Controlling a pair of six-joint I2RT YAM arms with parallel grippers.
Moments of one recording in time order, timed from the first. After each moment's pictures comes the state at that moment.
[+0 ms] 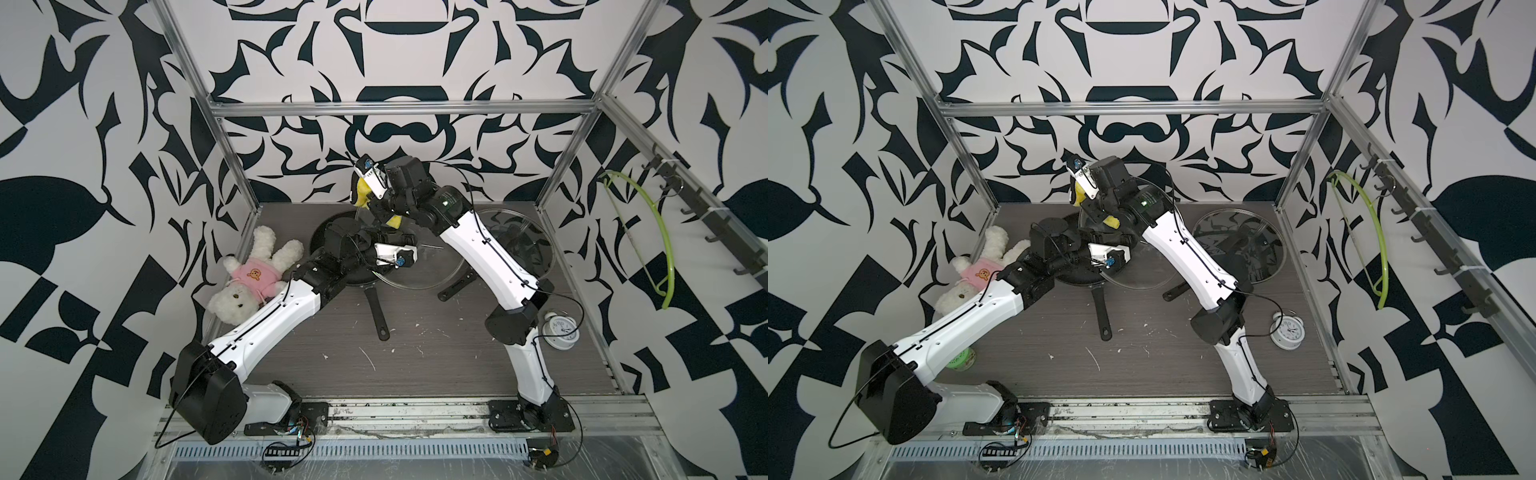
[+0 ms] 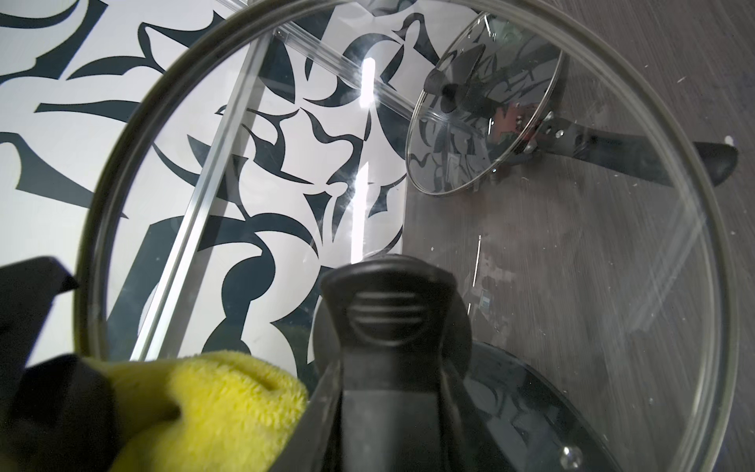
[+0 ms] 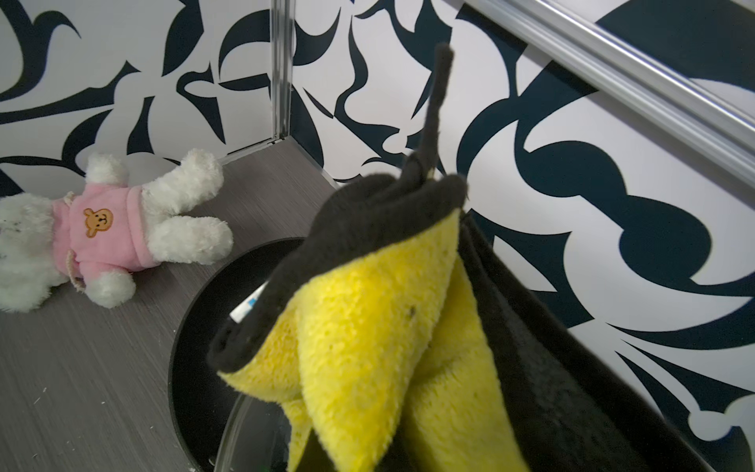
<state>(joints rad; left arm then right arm) -0.62 1.33 1.09 -0.02 0.29 1.14 0.78 2.14 2.58 -0.91 0.15 -0.21</state>
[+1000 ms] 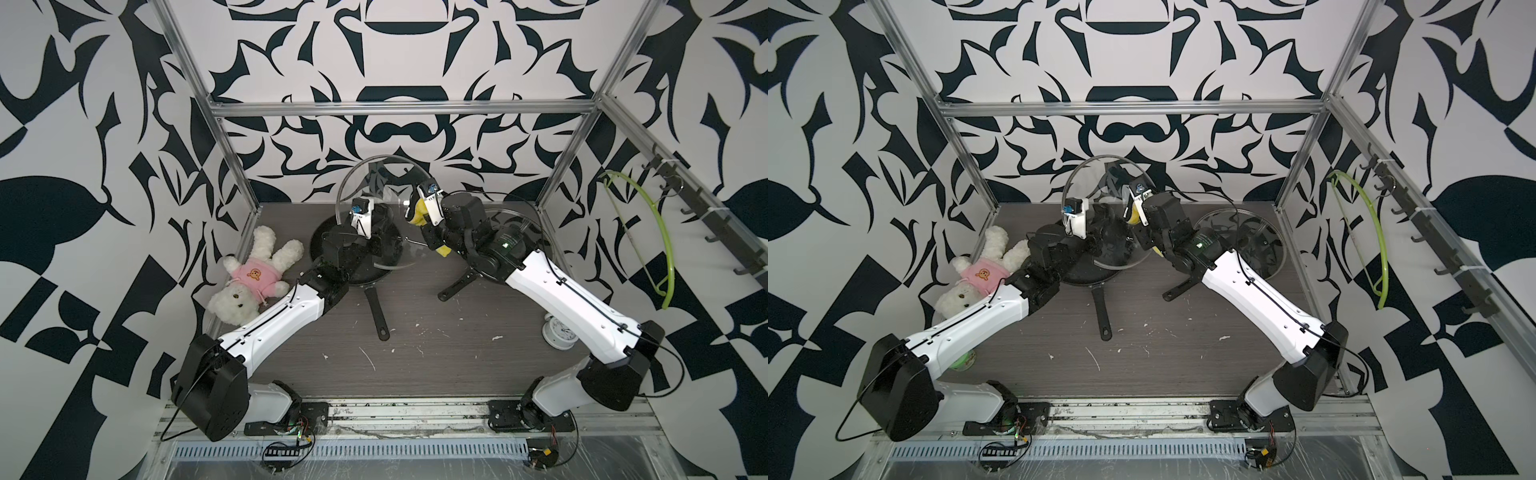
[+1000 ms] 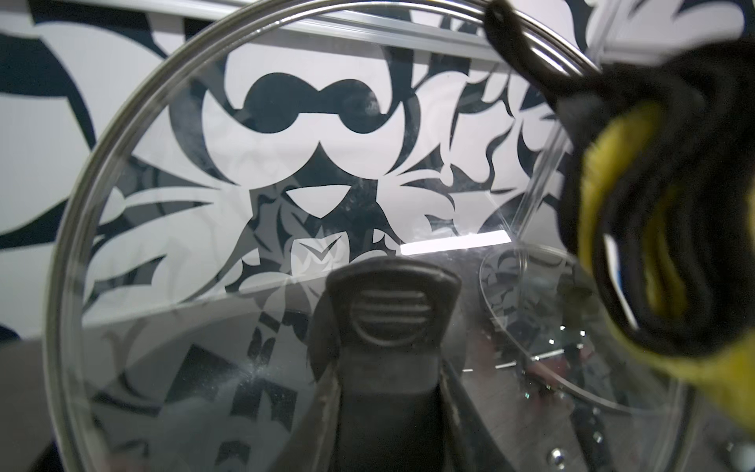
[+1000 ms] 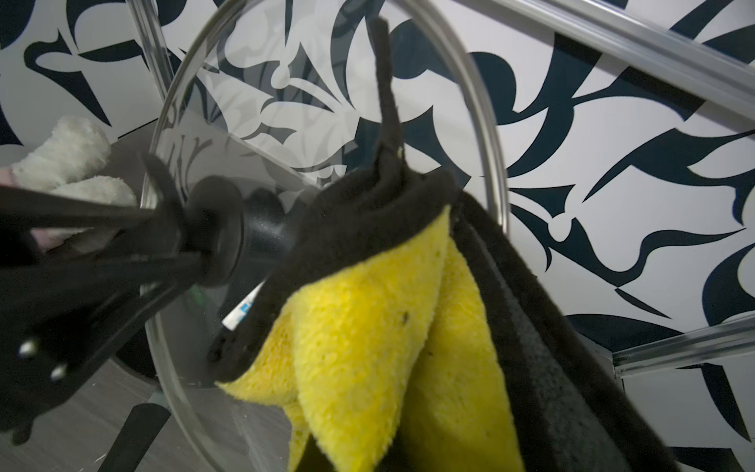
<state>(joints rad) -0.62 1.35 1.01 0.27 -0.14 -0.27 0.75 1.49 1.61 -0.61 0.35 -0.05</state>
